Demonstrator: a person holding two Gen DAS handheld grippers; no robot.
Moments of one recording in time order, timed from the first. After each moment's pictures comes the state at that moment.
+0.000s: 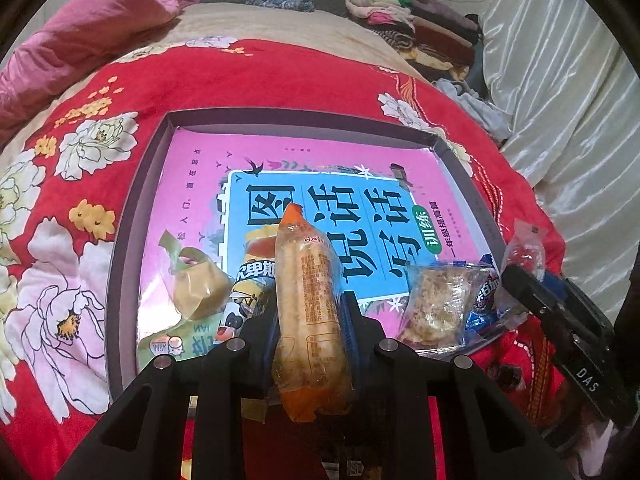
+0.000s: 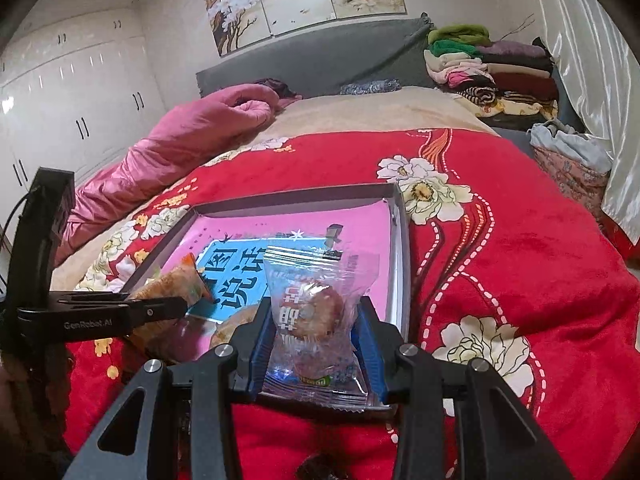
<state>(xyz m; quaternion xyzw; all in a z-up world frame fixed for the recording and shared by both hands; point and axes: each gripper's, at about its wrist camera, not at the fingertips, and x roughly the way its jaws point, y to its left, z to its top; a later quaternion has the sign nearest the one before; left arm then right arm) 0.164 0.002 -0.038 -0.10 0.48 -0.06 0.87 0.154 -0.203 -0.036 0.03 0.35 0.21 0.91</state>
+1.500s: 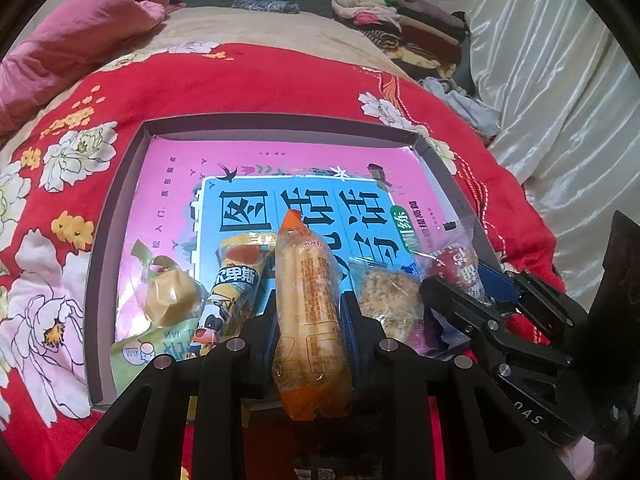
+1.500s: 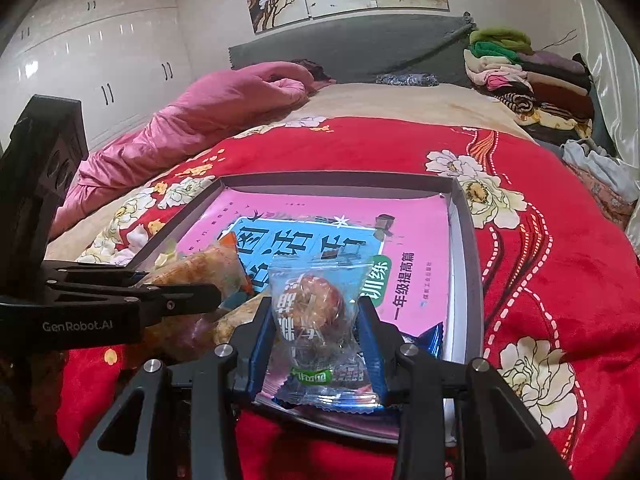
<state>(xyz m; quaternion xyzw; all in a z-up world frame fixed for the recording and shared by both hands) 0.166 -0.012 -0.035 -0.10 0.47 -0.08 0.87 0.164 -0.164 -0.052 -0.02 0.37 0.26 0.89</state>
